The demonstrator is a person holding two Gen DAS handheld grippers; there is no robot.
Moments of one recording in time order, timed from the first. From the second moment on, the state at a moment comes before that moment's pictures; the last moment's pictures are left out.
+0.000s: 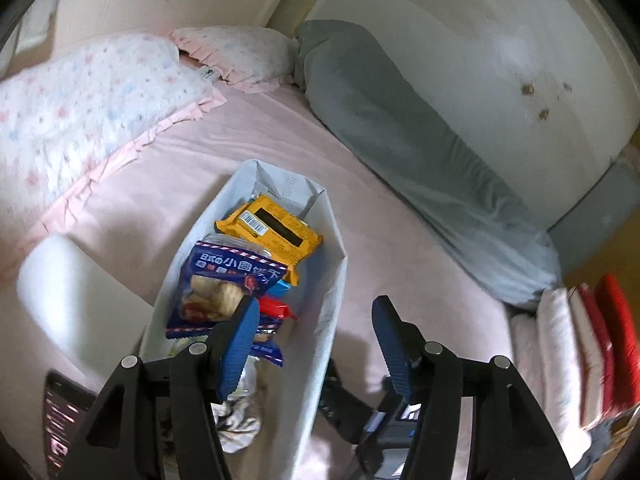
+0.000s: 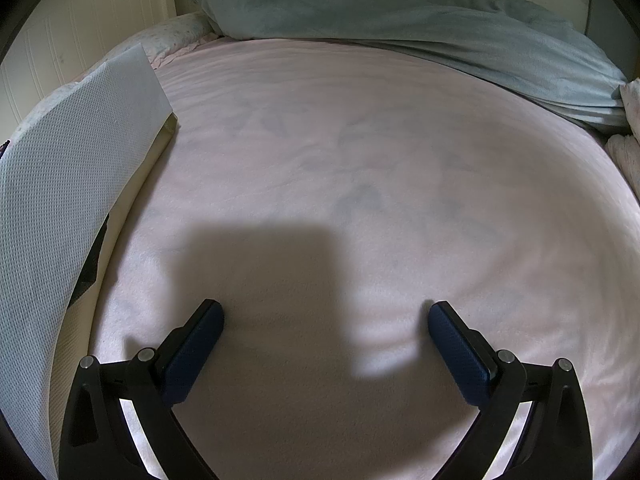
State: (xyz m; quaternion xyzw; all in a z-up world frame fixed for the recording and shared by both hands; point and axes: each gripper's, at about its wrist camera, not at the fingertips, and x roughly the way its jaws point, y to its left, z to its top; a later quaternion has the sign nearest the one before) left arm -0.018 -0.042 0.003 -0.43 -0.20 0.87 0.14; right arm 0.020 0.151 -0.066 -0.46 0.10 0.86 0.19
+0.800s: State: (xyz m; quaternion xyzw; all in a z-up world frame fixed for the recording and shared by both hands) left arm -0.015 -0.021 0.002 -0.44 -0.10 0.88 0.13; right arm 0.023 0.155 -0.067 -0.46 0.10 0.86 0.19
